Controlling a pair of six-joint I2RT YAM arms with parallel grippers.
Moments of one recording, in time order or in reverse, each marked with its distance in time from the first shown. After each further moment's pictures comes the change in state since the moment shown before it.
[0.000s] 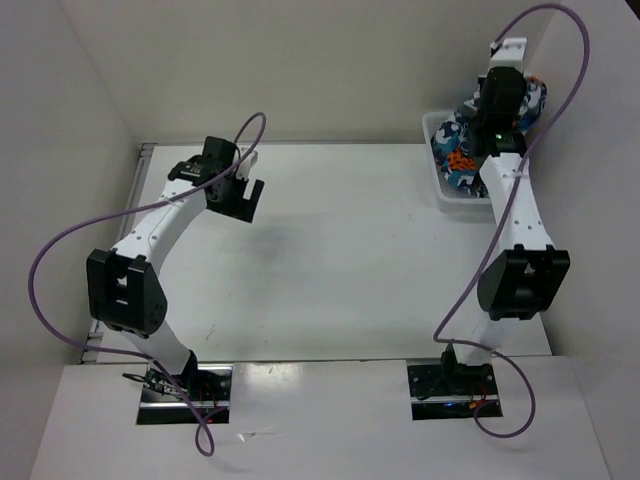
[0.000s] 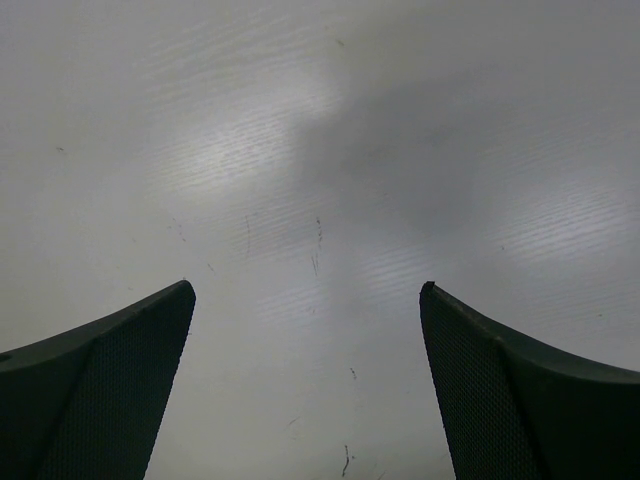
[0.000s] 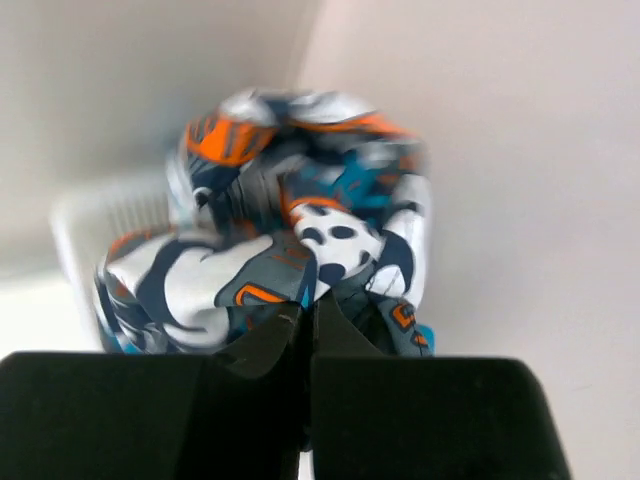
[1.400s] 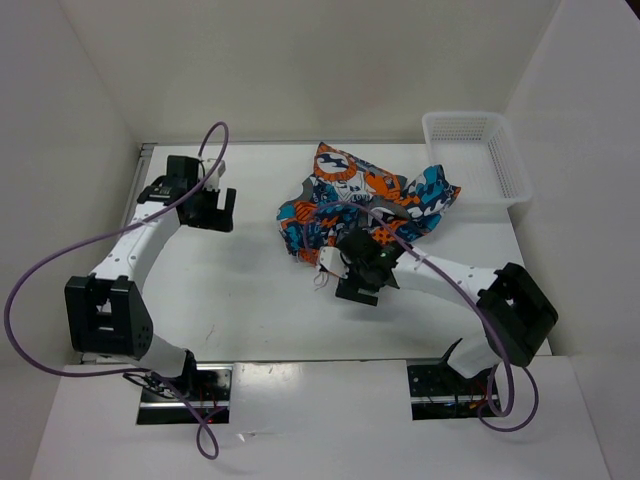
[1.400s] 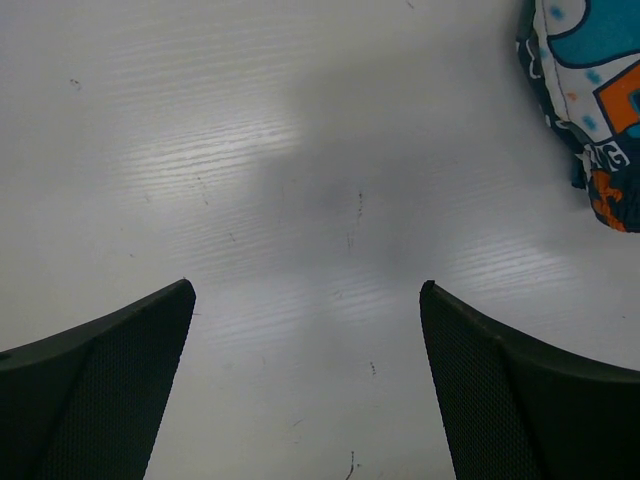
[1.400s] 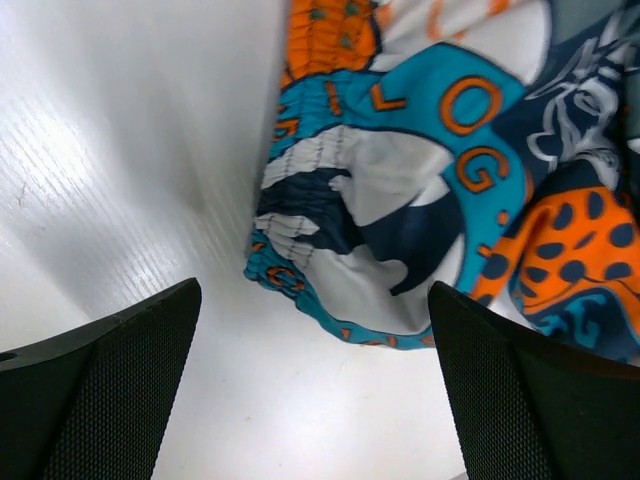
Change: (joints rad) left arm 0.180 -0.173 -0.243 0.151 0.112 0.000; right arm 0.842 -0.267 -0.869 -0.381 -0.348 -0.352
